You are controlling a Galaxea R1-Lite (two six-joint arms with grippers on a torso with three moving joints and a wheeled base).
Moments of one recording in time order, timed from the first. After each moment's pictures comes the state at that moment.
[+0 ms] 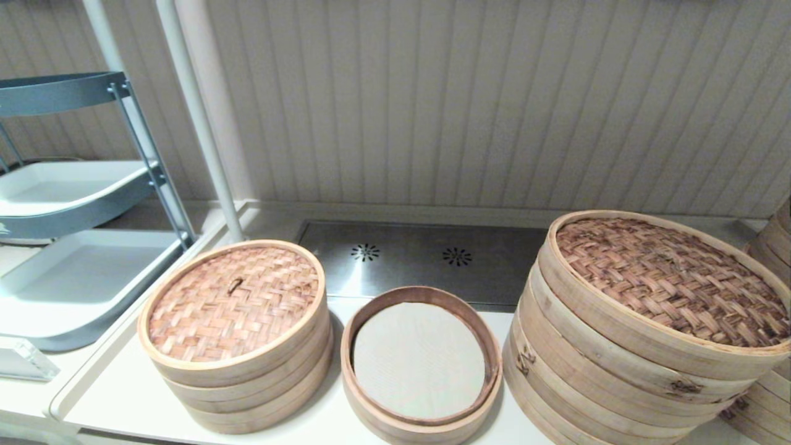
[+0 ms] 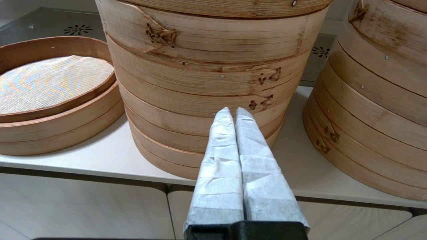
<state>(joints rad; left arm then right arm) 0.00 0.00 0.00 -0.05 -0.01 0.02 -0.01 0.01 0.00 0.02 0.02 -0.04</state>
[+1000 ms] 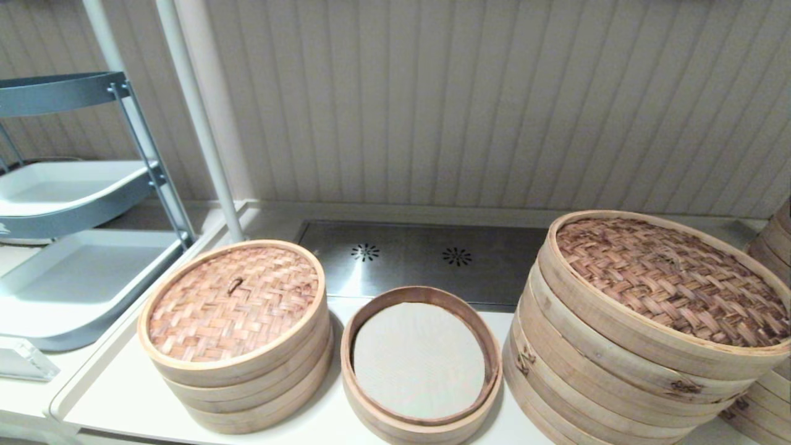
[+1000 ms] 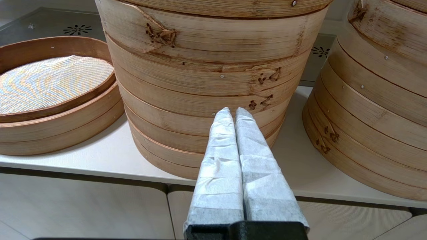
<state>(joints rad) 0.00 0.00 0.00 -0.05 -0.01 0.01 -0.01 0.01 0.00 0.02 0.02 -0.04</state>
